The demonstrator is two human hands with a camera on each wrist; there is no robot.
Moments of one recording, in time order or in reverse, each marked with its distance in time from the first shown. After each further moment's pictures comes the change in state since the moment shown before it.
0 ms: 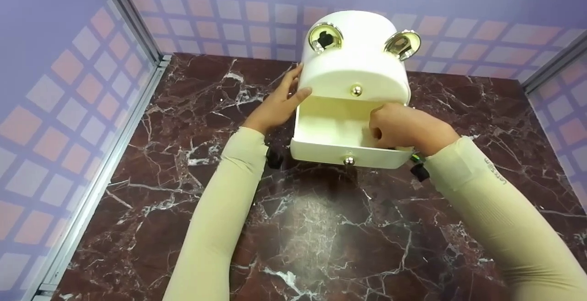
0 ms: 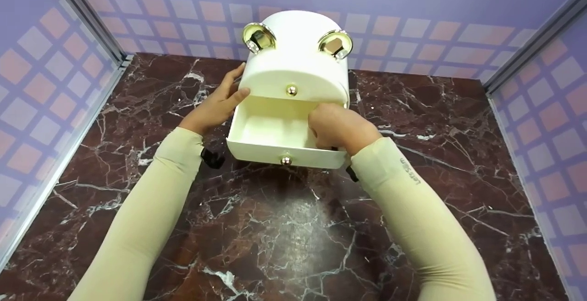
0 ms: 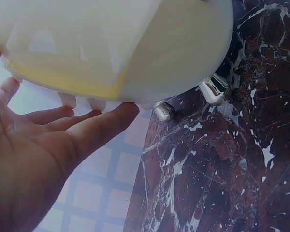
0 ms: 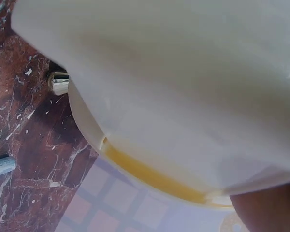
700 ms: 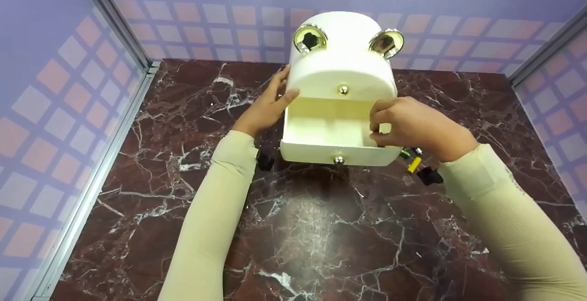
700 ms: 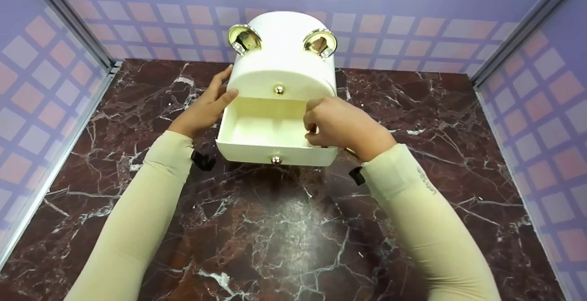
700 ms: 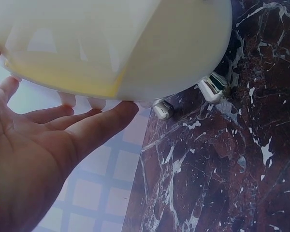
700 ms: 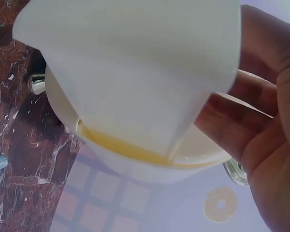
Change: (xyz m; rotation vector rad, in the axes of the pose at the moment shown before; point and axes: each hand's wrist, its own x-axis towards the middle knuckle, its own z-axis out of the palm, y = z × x) left_hand -0.004 0.011 -0.001 -0.030 -0.028 0.016; right_hand -0.041 -0.001 -0.014 0.064 0.351 -0.154
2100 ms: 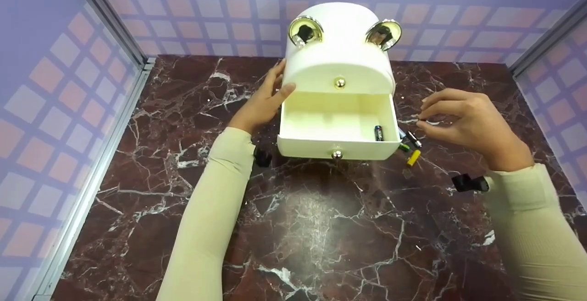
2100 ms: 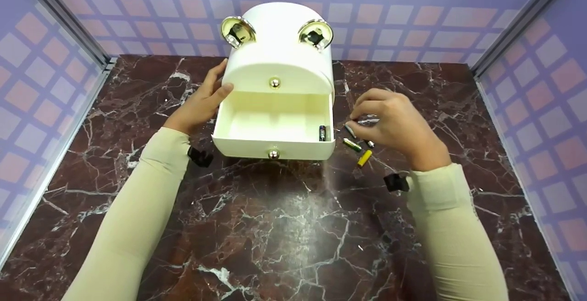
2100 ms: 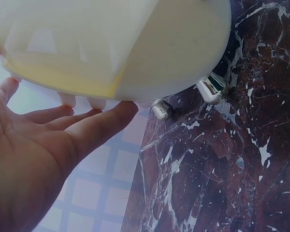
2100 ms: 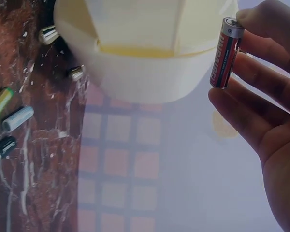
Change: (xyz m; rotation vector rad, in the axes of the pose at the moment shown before) left_hand 0.004 -0.010 0.002 -0.015 0.016 -0.033; right_hand -0.084 0.024 -0.013 0.001 0.381 0.114
